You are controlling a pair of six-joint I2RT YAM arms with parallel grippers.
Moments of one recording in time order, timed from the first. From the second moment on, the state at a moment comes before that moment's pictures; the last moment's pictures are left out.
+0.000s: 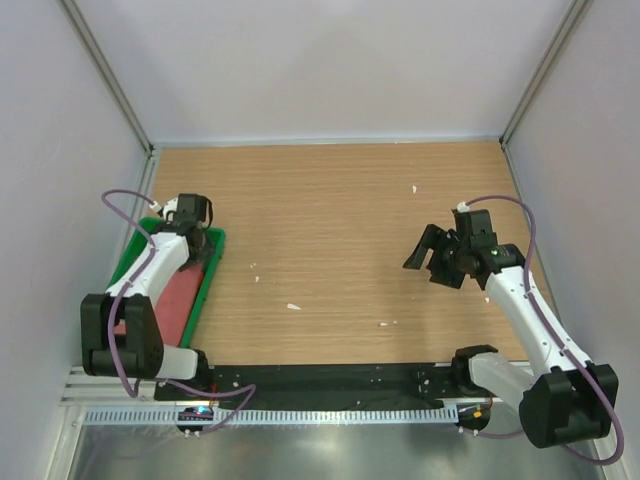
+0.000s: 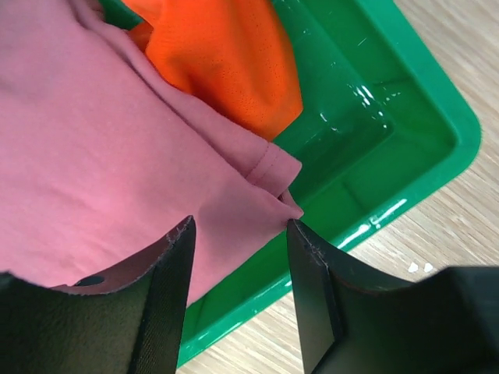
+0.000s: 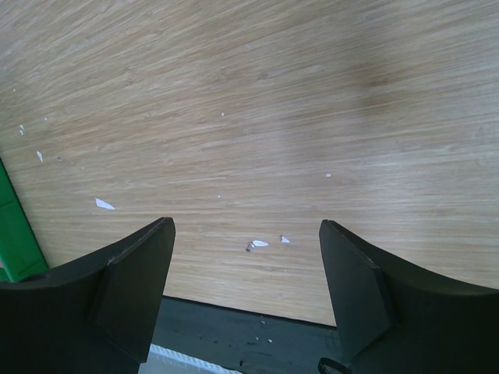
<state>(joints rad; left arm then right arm) -0.05 1.37 0.92 -0.66 -0.42 -0.57 0.14 1.01 0.79 -0.75 -0.22 0.58</state>
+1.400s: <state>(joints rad) -0.23 0.34 0.65 -1.00 0.13 -1.03 0.14 0.90 0.70 -0.75 -0.32 0.61</state>
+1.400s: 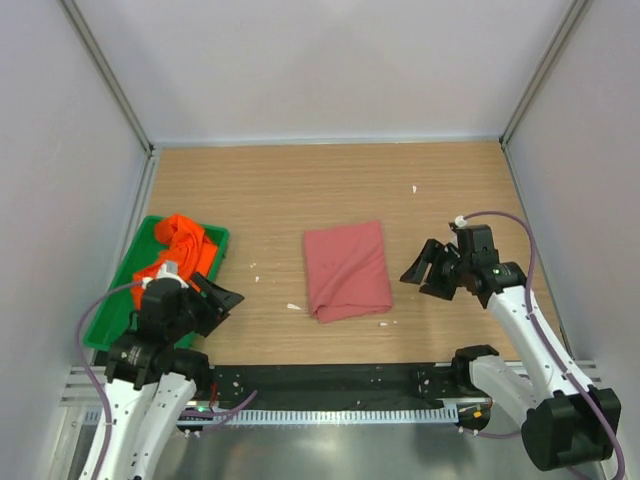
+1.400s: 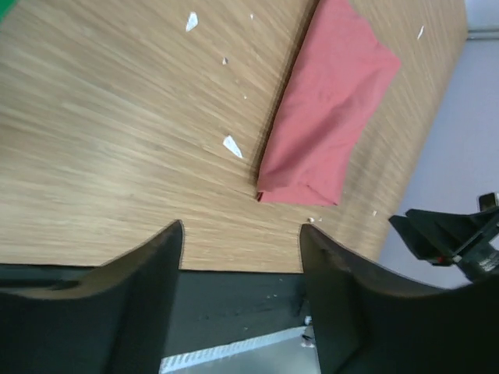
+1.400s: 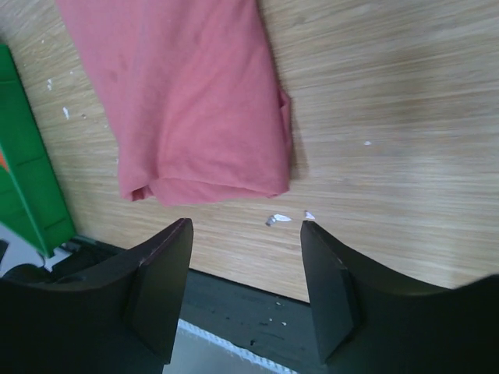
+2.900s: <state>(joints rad) -1.00 1.68 1.07 -0.68 -0.22 -0.63 0.29 1.27 0.56 -0.43 -0.39 0.68</state>
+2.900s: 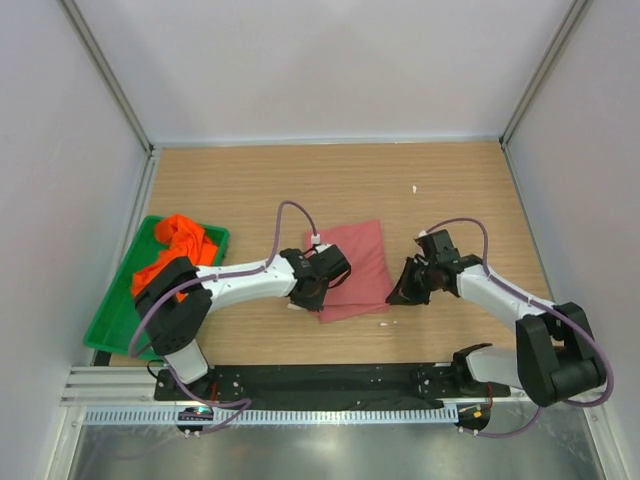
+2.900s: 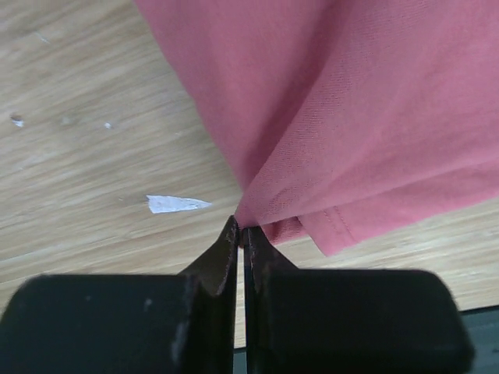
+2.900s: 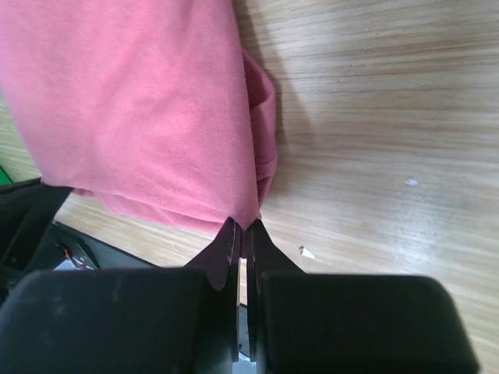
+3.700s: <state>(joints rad) -1.04 1.10 1.75 -1.06 -0.46 -0.36 0.31 1.05 1.63 -1.18 -0.15 0.37</state>
